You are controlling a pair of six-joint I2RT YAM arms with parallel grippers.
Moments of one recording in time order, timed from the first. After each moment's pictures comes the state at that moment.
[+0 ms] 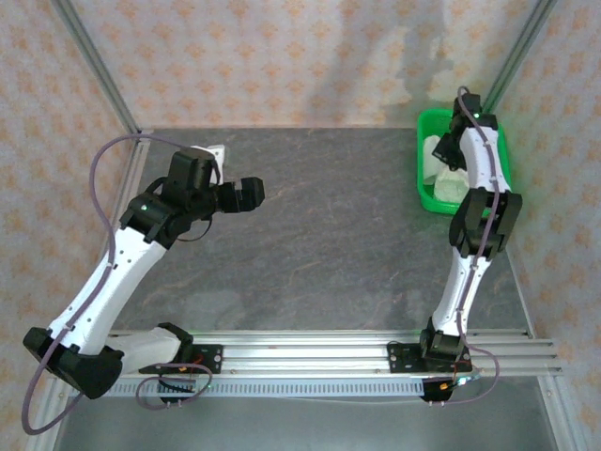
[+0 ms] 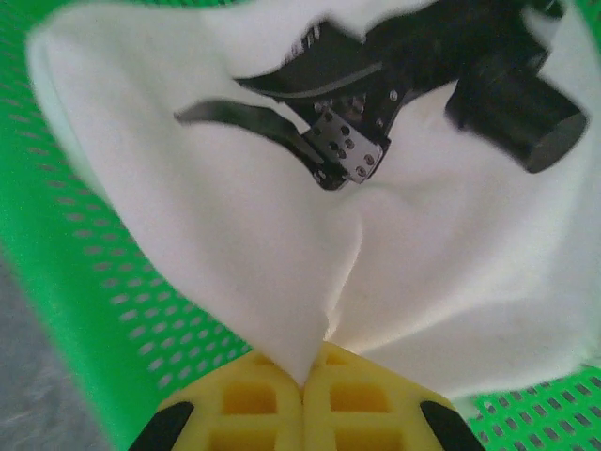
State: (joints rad) left arm -0.40 1.17 1.35 -0.86 0.00 -0.46; right arm -0.16 2.14 2.12 -1.09 0.12 0.47
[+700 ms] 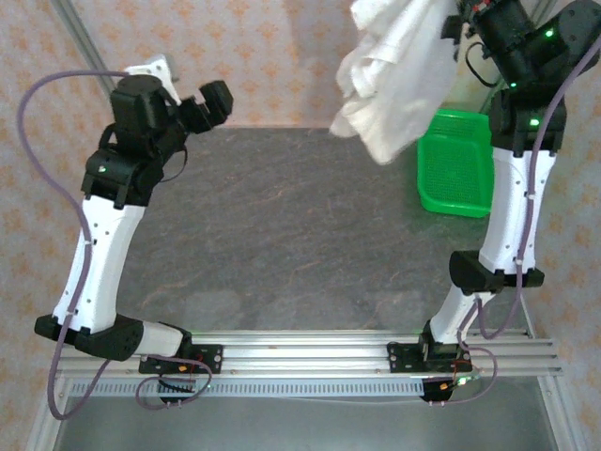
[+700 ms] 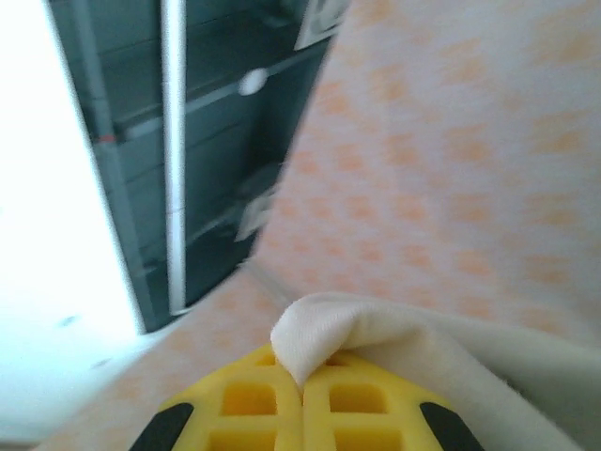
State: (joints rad) left arm -0.24 1.38 1.96 -0.80 -0.12 -0.49; right arm 0.07 1.80 2.67 -0.29 -0.53 1.23
